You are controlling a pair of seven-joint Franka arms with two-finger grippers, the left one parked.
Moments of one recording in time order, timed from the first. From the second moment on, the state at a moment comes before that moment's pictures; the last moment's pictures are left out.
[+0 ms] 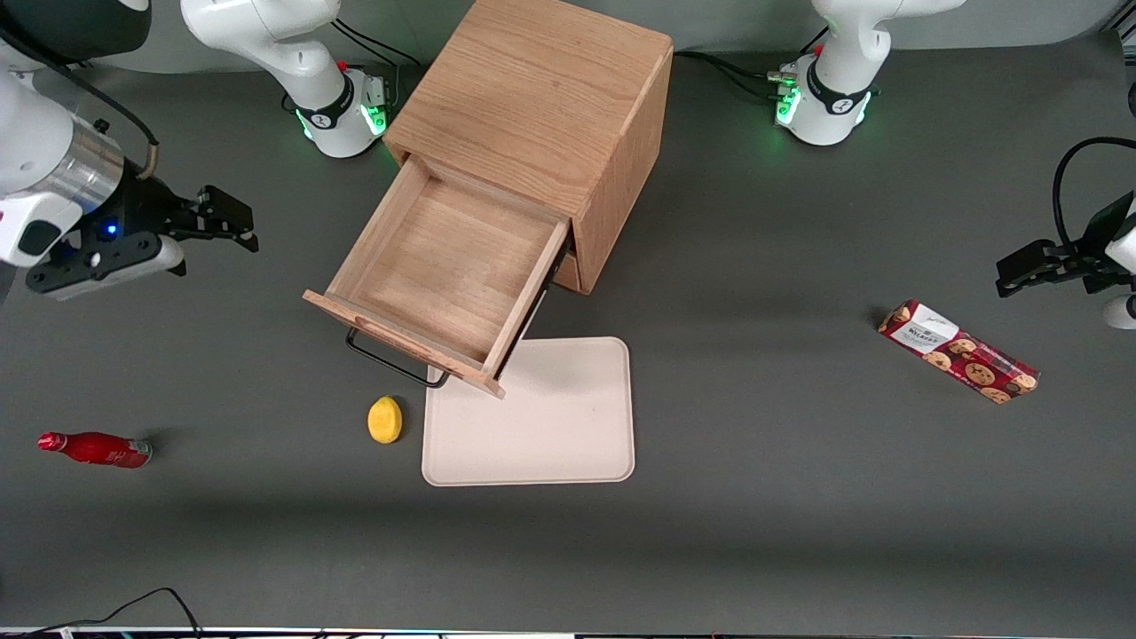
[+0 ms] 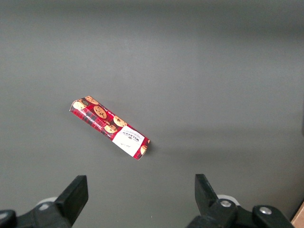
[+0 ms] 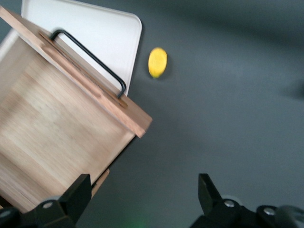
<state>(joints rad) 0.25 -0.05 -0.10 -1.68 0.06 1.59 -0.09</state>
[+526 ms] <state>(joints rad) 0.14 -0.07 -0.10 -1.74 0.00 1.63 -0.09</state>
